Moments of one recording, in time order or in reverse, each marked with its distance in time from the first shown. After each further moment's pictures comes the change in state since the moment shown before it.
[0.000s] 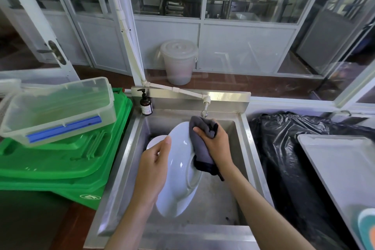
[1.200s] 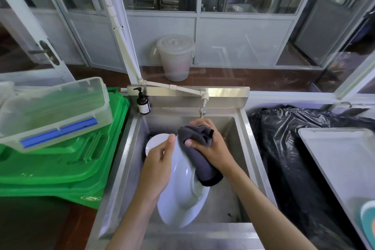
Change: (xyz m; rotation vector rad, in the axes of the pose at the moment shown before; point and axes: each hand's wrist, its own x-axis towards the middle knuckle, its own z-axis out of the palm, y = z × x) left_hand 0.016 0.000 0.009 0.068 -0.096 -0.024; right_hand -0.003 0.005 -0.008 0.068 -0.259 -0.184
